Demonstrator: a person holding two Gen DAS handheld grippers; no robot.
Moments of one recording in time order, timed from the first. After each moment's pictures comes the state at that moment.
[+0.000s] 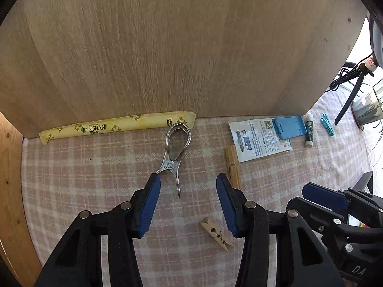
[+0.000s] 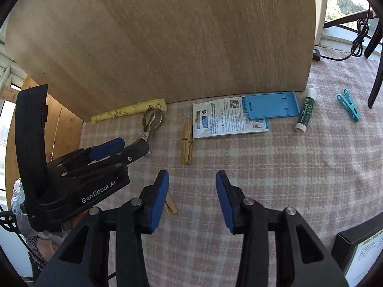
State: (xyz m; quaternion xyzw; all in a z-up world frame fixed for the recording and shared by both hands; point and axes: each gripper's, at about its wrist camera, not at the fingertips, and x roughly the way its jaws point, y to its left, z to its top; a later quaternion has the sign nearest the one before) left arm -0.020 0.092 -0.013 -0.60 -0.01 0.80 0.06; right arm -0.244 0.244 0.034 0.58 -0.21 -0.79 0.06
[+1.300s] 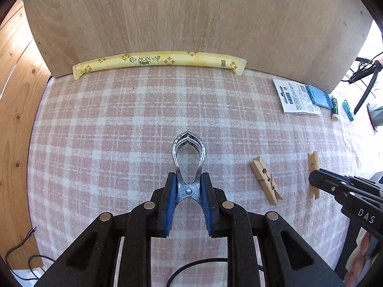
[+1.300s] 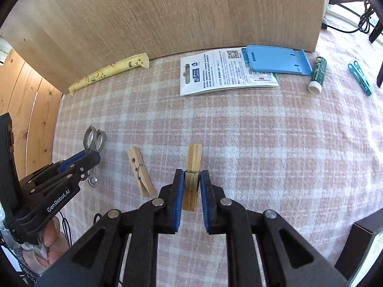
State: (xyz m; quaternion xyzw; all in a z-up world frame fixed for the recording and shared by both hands) left arm 0.082 0.070 -0.048 -0.61 -0.04 0.79 0.00; right arm -0.202 0.225 -0.012 0.61 -0.17 -0.77 0.05
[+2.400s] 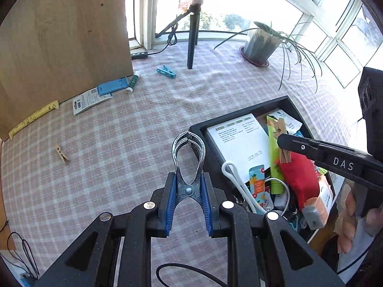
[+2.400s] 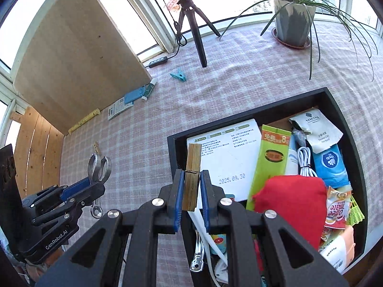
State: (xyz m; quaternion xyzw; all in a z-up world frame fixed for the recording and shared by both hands) left arm 0.204 0.317 0.090 -0.55 0.04 0.80 0.23; right arm 0.054 0.456 0.081 0.50 -0.25 -0.82 -0.08
